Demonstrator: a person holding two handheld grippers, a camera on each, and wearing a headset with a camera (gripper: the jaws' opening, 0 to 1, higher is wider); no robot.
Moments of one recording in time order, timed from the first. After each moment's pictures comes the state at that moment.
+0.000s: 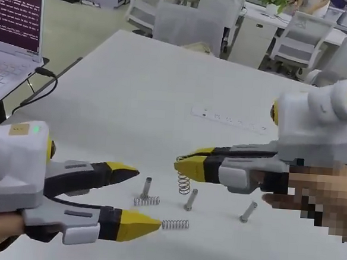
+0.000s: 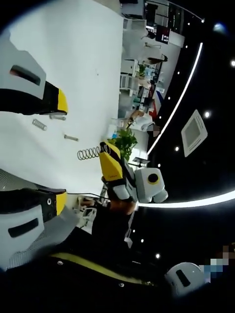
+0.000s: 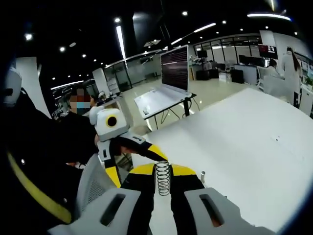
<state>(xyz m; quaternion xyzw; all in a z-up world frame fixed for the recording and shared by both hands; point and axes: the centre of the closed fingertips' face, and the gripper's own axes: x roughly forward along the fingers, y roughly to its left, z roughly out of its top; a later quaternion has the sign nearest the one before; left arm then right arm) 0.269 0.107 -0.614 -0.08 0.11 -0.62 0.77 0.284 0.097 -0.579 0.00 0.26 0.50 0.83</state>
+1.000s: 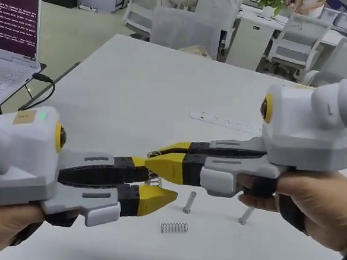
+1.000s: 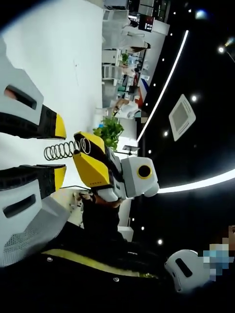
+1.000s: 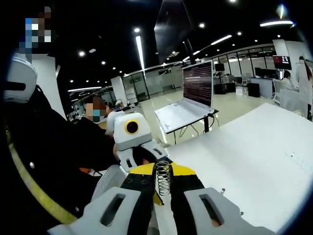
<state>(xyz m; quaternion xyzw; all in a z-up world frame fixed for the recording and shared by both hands) 0.257 0.087 -0.578 -0.06 0.04 -0.65 0.76 0.260 0.131 -0.556 0.02 0.21 0.56 0.80</state>
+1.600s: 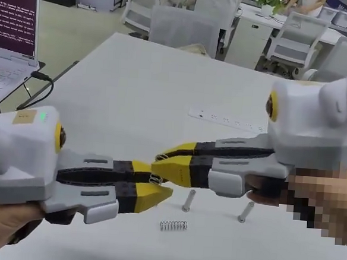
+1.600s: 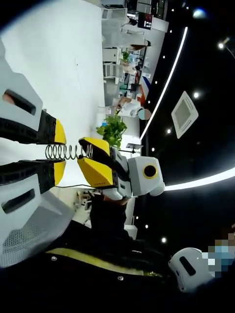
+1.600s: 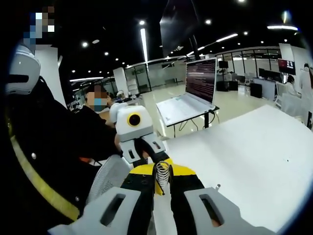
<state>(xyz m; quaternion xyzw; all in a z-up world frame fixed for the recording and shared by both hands) 0.253 0.087 -0.585 -0.05 0.05 -0.66 0.75 0.252 0.119 -0.562 -0.04 0.22 0.57 0.79</state>
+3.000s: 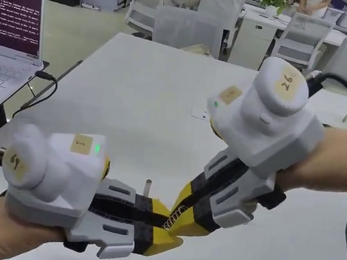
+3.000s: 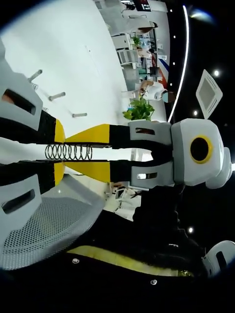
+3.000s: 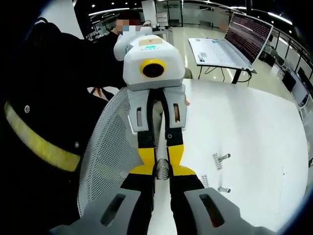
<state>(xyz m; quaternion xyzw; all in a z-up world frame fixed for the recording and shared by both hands) 0.219 0.069 -0.629 0.06 0.12 -0.70 0.70 0.217 0.098 -0.622 -0.28 0.39 0.61 0.63</state>
